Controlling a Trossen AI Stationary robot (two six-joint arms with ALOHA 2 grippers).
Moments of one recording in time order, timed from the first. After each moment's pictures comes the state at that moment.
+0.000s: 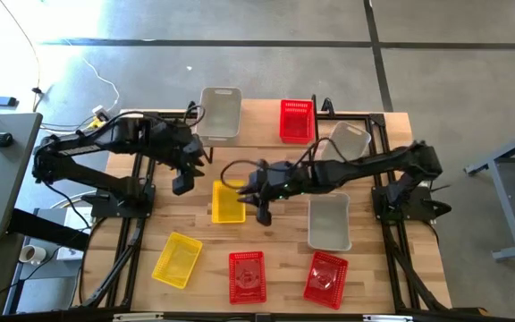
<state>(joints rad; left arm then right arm) 0.24 1.14 1.31 -1.15 0.03 -0.14 0.12 1.73 1.41 -0.13 0.03 0.11</state>
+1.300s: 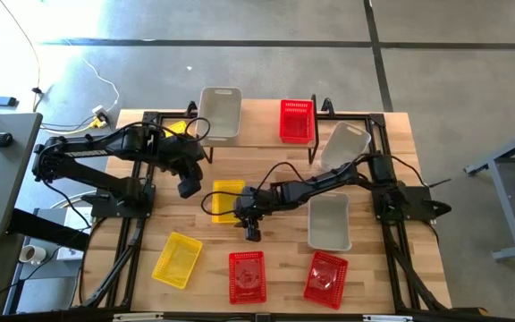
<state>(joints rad) 0.20 1.14 1.21 -1.16 -0.09 -0.31 0.11 2.10 1.41 -0.04 -0.13 0.13</state>
